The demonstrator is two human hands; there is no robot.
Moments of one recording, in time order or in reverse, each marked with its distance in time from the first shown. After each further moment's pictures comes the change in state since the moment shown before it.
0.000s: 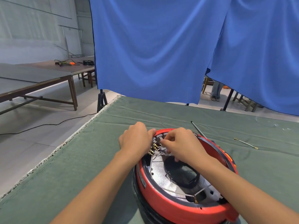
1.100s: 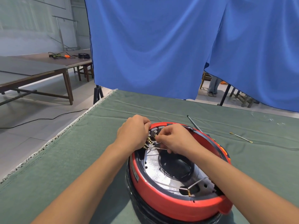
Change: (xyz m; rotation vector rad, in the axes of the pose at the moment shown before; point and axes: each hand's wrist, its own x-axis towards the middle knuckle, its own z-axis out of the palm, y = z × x) left_hand -0.002 0.002 -0.004 -0.138 -0.093 0.194; right_hand 0.007 0.006 0.006 0.293 -0.145 0.110
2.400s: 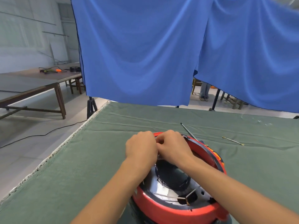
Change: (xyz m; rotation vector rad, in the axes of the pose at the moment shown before) left_hand -0.006 0.029 0.017 0.388 -0.025 0.019; right_hand -0.008 -0.011 -0.001 -0.243 0.186 -0.080
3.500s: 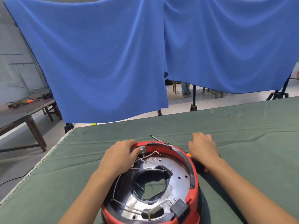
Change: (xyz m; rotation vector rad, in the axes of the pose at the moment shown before) left_hand 0.084 0.053 0.042 -0.098 -0.002 0.285; right_hand 0.036 0.216 -0.064 -0.230 0.203 0.513
